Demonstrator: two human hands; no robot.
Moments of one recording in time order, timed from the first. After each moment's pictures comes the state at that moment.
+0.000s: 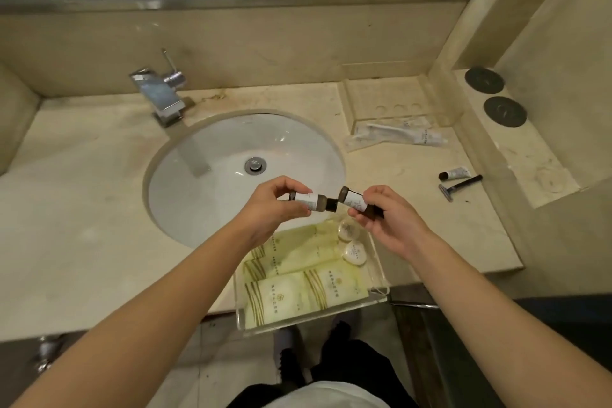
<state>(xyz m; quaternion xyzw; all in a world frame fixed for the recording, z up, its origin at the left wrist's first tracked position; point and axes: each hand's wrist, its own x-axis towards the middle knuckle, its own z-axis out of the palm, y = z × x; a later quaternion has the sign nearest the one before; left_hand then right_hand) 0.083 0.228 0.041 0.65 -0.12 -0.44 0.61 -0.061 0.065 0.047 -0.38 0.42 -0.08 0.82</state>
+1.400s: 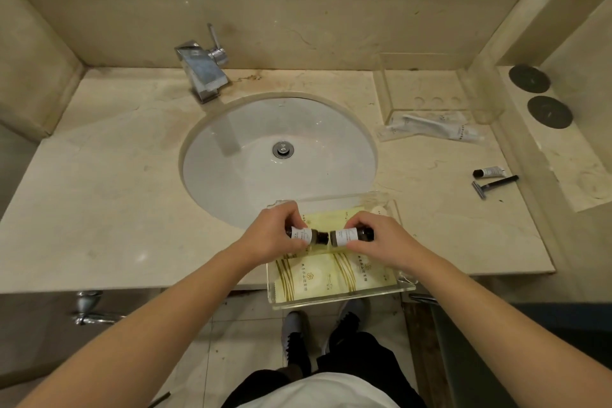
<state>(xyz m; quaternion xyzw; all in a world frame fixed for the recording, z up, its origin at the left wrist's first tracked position) 0.070 0.307 0.013 0.83 -0.29 -0.35 0.33 -0.068 0.114 0.005 -0.87 0.22 0.13 0.43</state>
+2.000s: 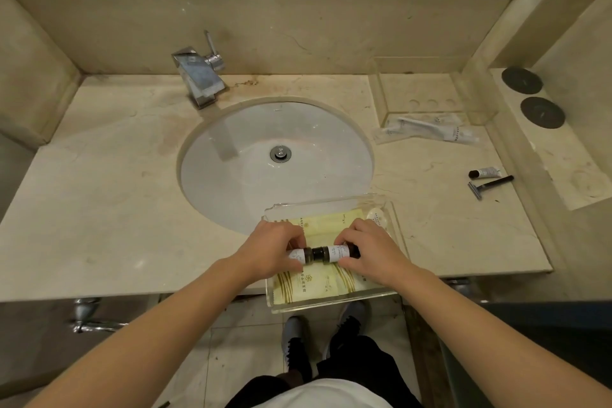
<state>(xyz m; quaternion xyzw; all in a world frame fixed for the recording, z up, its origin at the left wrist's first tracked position) 0.065 0.310 0.004 0.83 -0.44 -0.30 0.15 -0.071 0.131 -0.019 -0.95 0.14 0.12 0.26</state>
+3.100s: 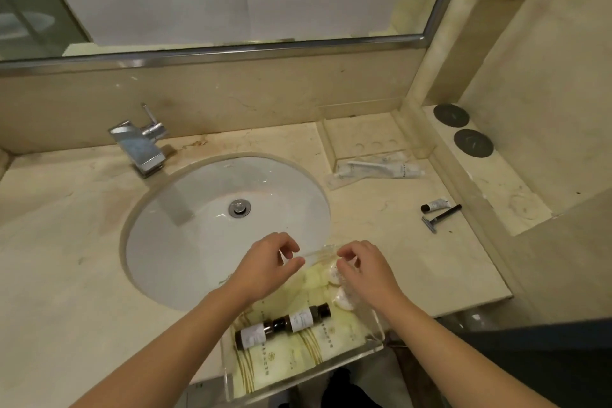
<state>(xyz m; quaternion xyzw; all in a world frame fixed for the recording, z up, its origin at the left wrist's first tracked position) 0.087 0.219 0.023 0.82 -0.41 -0.28 0.29 -0.072 0.072 -0.002 -0.84 0.35 -0.03 0.40</state>
